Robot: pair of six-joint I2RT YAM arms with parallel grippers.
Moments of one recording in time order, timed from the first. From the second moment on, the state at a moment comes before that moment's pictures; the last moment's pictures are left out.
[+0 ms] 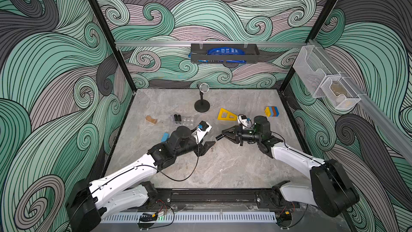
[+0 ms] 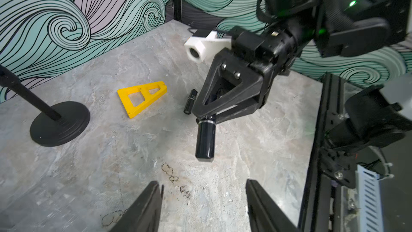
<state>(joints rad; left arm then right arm) -0.85 1.04 0.73 -0.14 0.11 0.03 0.38 1.29 0.58 0.30 -0.89 1.33</state>
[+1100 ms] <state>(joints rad) -0.90 1.19 0.84 -0.25 0.15 0.13 0.47 1.29 0.51 0.53 -0.92 1.53</state>
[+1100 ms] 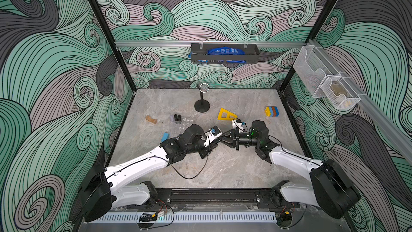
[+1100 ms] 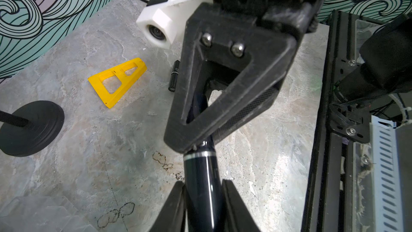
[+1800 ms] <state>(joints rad) -0.88 1.16 0.87 -0.32 0.15 0.01 0.51 1.41 0.48 0.83 -0.94 1.71</state>
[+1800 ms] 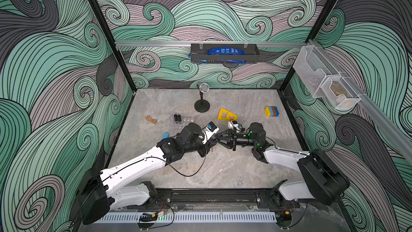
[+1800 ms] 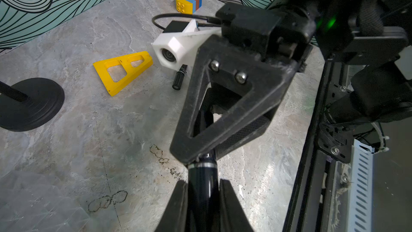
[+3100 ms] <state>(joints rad) -0.50 1.37 1.52 -1.27 0.29 0.27 1.02 1.17 0.56 0.47 -0.01 -0.12</state>
